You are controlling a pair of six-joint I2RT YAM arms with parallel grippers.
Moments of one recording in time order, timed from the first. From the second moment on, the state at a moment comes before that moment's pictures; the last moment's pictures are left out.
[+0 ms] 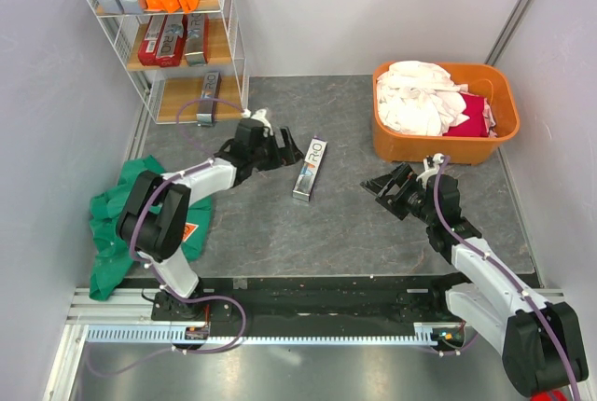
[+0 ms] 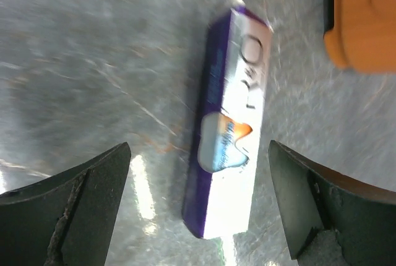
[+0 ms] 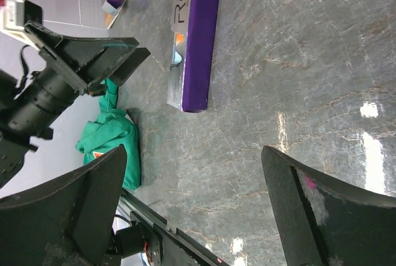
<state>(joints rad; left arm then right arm) -0.41 1.71 0.98 0.12 0.17 -0.58 0.24 0.89 0.34 0.14 -0.34 1.01</state>
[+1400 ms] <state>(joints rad) -0.77 1.89 1.17 -0.18 -0.29 -0.34 0.24 0.92 0.34 0.14 -0.36 1.00</state>
